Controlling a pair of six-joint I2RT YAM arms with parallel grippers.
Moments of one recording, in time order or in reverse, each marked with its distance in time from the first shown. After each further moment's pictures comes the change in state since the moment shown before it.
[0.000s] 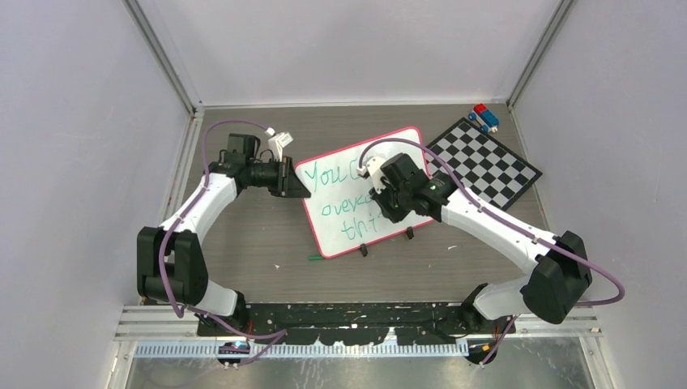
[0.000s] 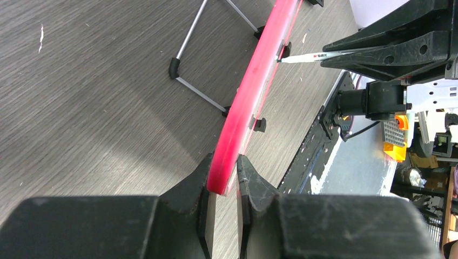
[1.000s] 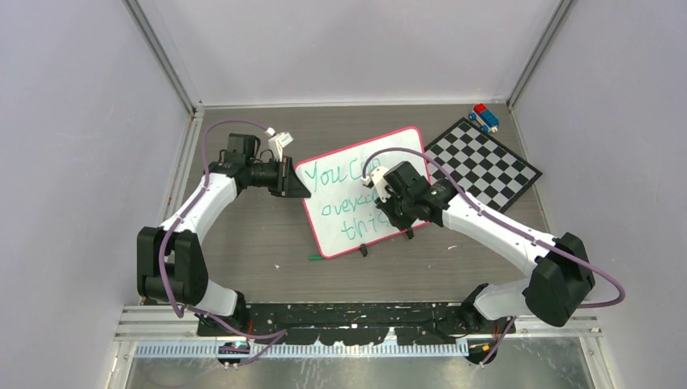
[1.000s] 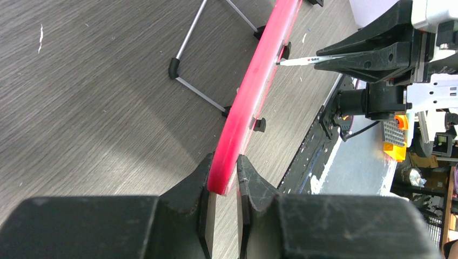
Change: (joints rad) left arm 0.000 0.000 0.001 -0.001 0.001 0.000; right arm -0.008 -0.026 -0.077 -0.030 0.014 -0.023
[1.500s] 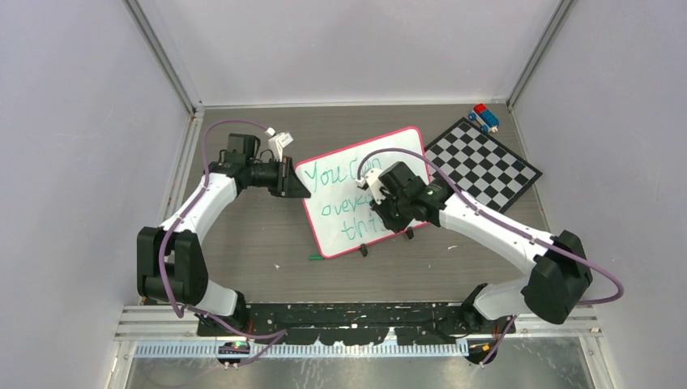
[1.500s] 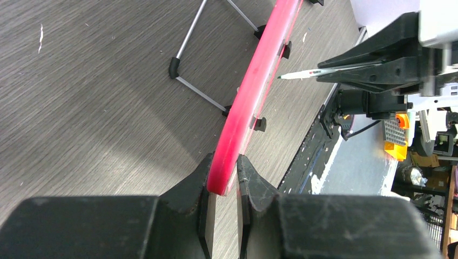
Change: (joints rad) left arm 0.000 0.000 0.001 -0.005 0.000 0.007; right arm 0.040 0.036 0.029 -0.011 -0.039 0.021
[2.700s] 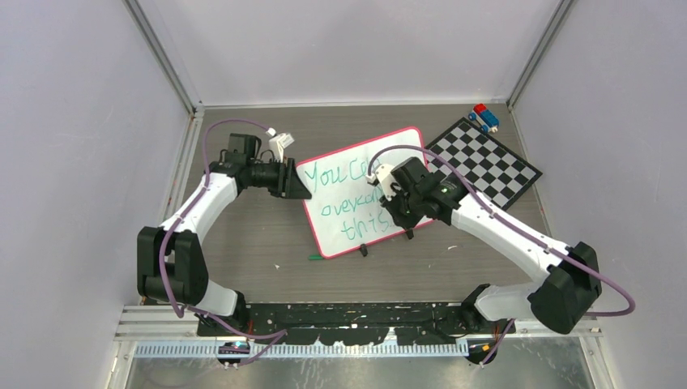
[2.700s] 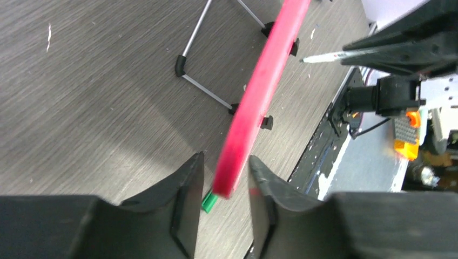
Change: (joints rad) left arm -0.003 0.000 0.003 -0.006 -0.008 0.020; right arm -0.056 -0.066 -0.002 -0.065 0.016 -0.047
